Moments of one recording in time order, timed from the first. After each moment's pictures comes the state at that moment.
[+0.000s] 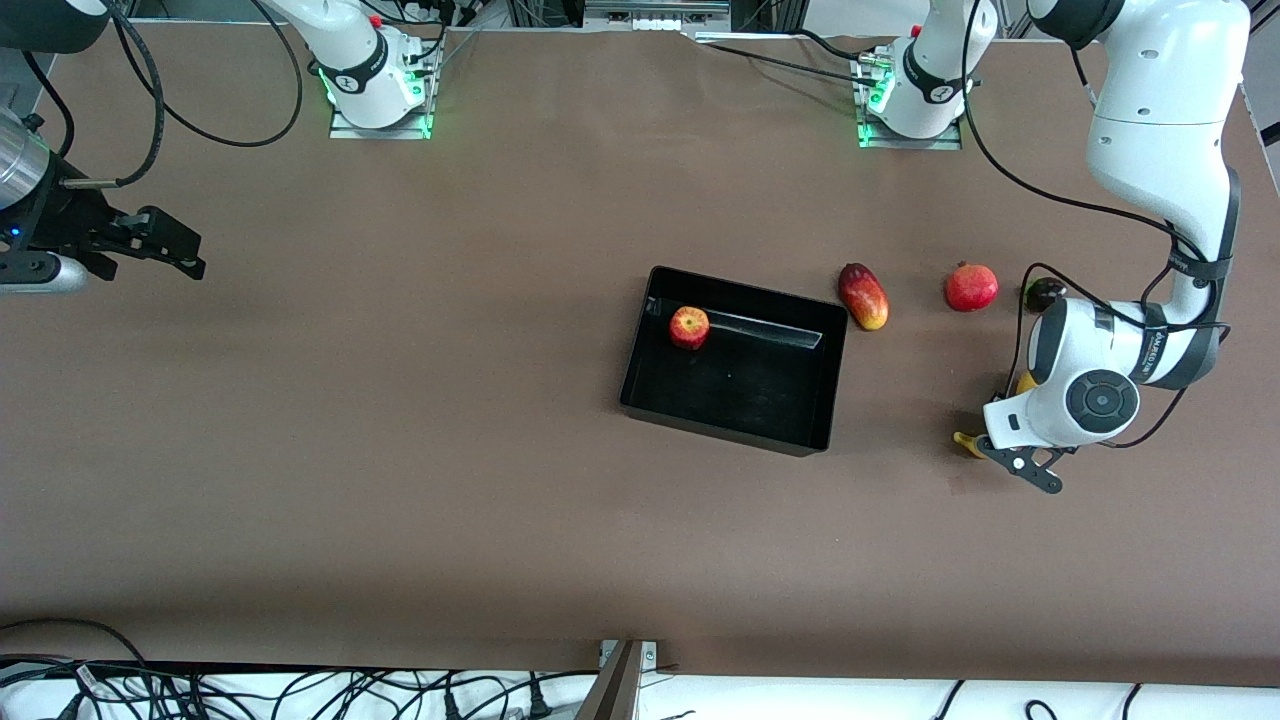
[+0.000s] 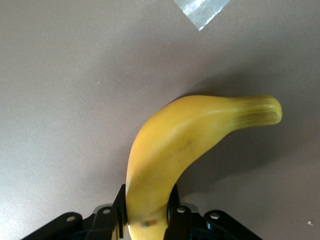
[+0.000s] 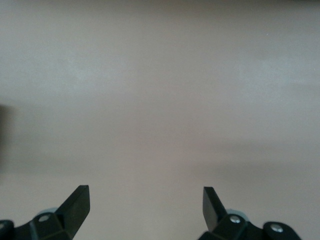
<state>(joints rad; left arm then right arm) 0.04 0.71 0.03 -1.69 0.34 2.26 0.44 0.19 0.04 -0.15 -1.60 -0.01 1.67 0.02</state>
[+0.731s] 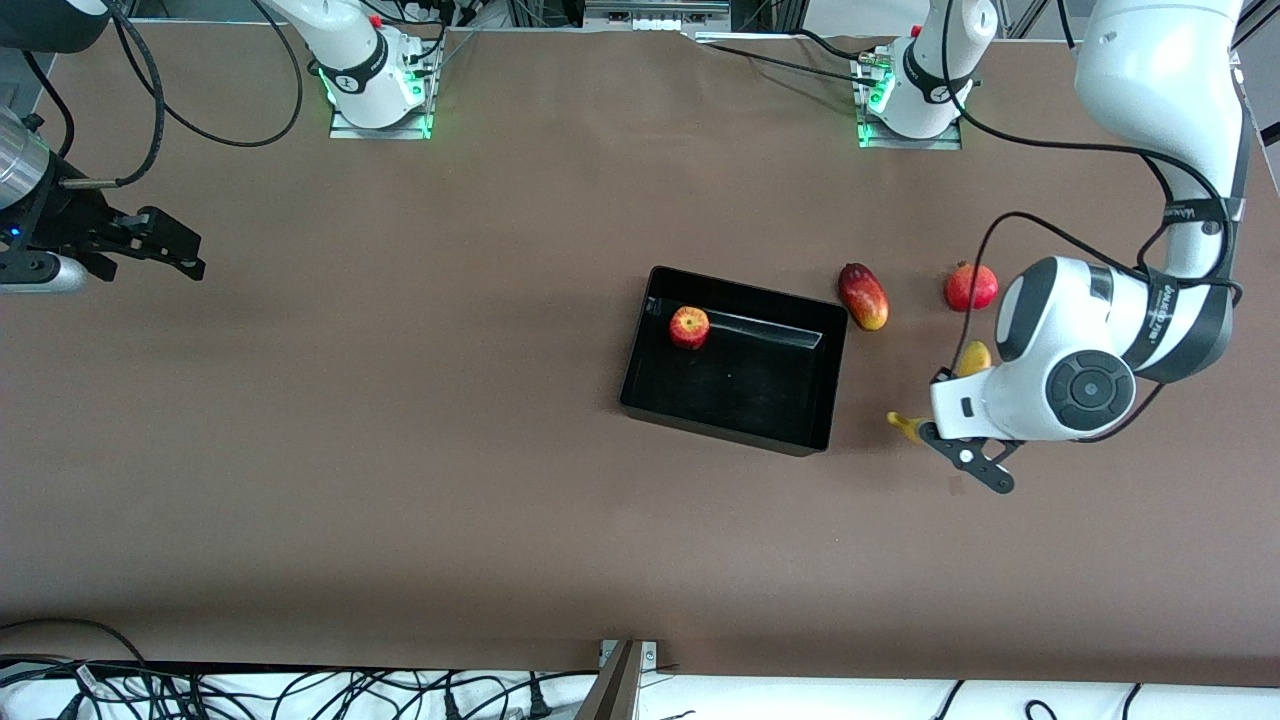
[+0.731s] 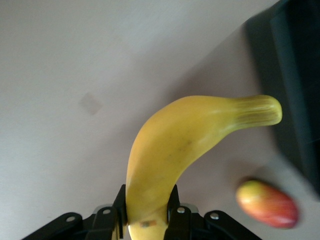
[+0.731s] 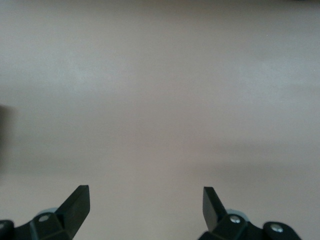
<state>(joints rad) -0.03 0.59 -0.20 -1.41 0.19 1.77 0.33 0.19 0.04 -0.15 -1.60 -0.01 1.67 0.02</state>
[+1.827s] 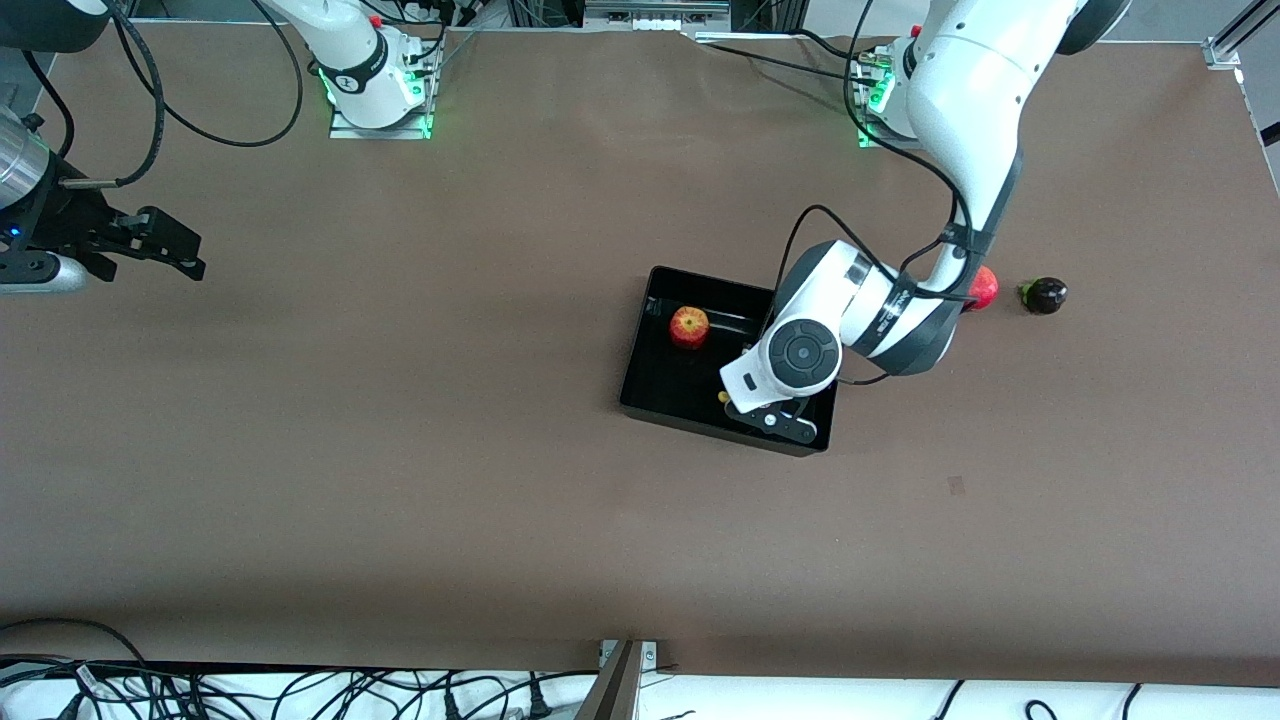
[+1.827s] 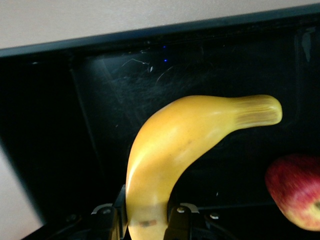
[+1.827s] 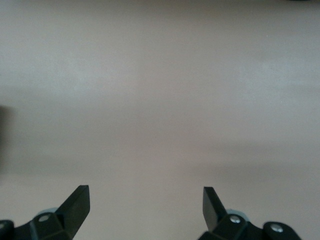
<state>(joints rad) -0.33 0.76 -0.20 -1.41 0.12 1.86 -0.23 0.19 0.04 -0.15 -1.60 -0.01 1.67 0.02</state>
